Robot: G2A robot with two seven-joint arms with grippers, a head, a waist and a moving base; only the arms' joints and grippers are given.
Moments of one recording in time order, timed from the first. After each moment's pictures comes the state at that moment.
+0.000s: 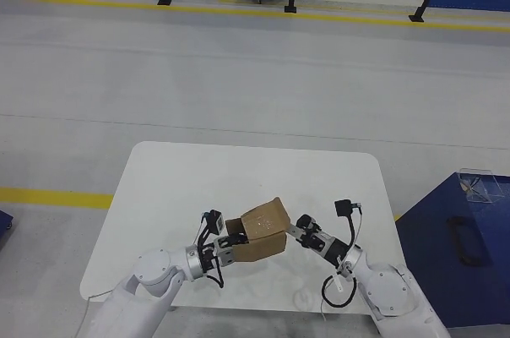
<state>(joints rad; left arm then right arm) 1.15 -1.22 -1.06 -1.46 -0.53 0.02 -0.83 -1.42 -1.14 1.34 -1.74 -0.21 -0.32 0.51</state>
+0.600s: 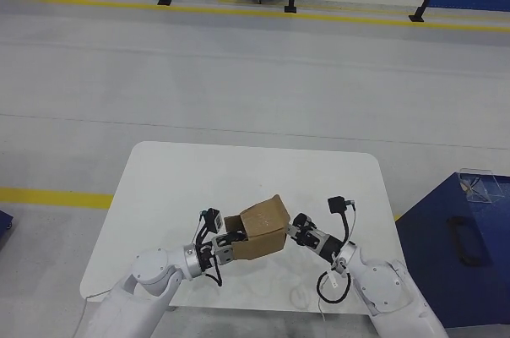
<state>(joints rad) 1.15 -1.22 -1.07 -1.47 -0.54 0.02 -0.84 -1.37 -1.14 1.30 -1.70 -0.21 -0.28 0.52</state>
